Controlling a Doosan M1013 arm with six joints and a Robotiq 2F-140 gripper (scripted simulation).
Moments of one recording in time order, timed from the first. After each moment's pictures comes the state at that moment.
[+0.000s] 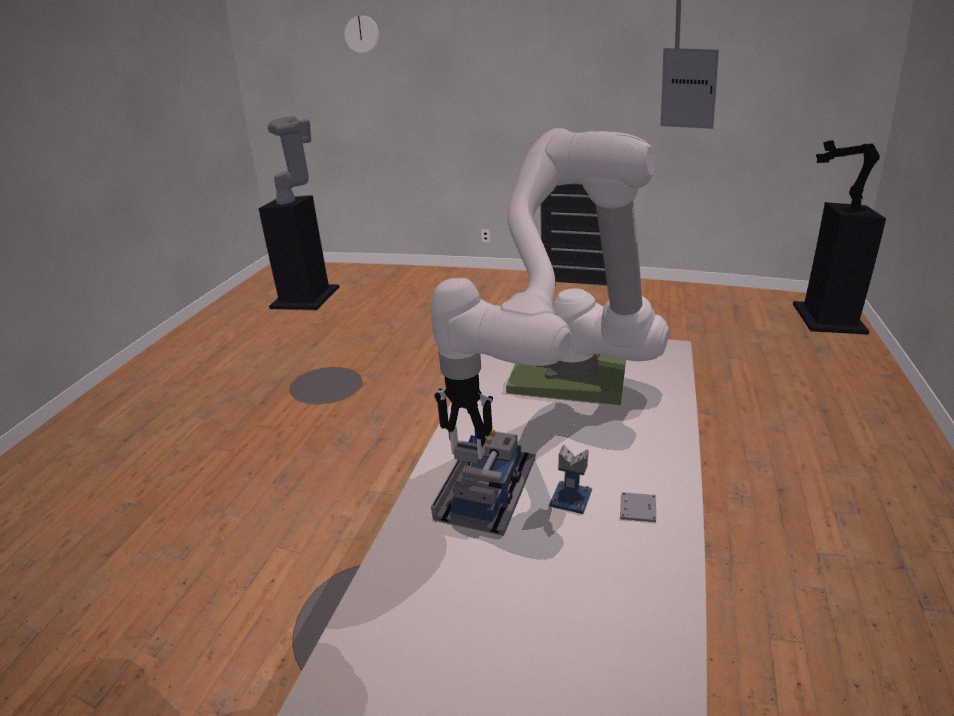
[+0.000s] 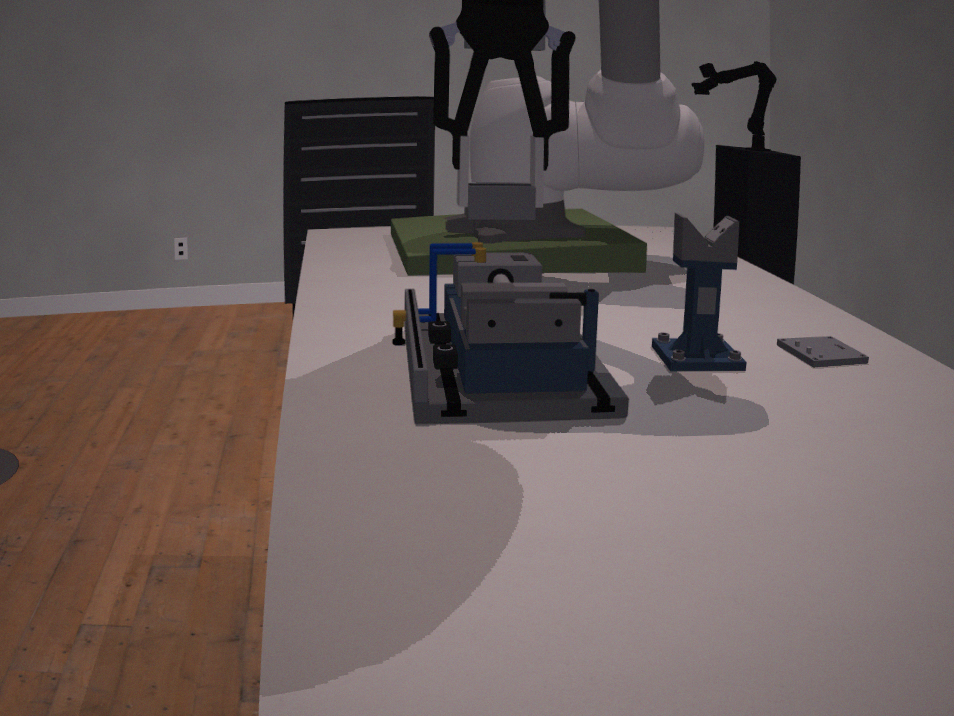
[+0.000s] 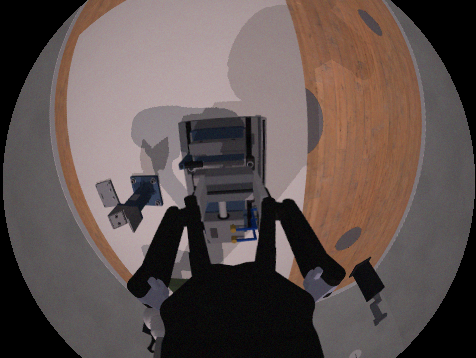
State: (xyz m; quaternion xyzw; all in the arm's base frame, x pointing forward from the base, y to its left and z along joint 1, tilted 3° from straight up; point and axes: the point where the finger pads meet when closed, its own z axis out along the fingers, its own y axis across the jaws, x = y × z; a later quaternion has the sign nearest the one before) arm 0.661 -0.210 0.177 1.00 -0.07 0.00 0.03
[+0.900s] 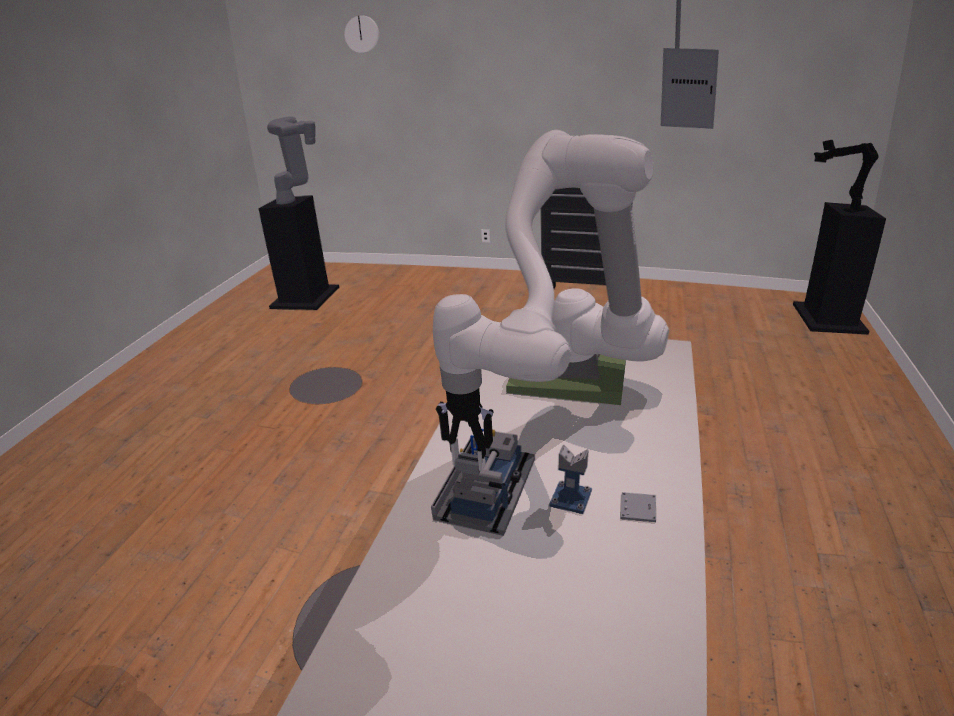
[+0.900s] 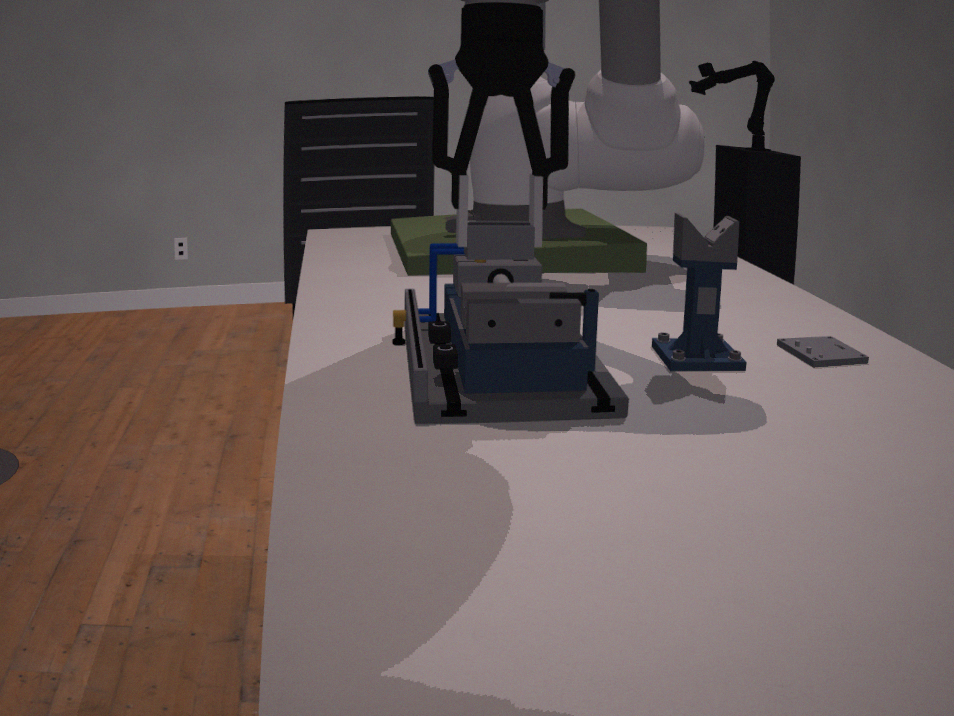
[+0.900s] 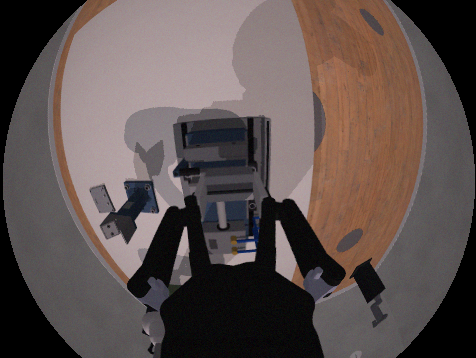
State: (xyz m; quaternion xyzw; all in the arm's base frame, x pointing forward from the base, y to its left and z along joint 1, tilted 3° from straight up) arm 0.662 -0.213 0.140 1.00 -0.07 0.00 0.03
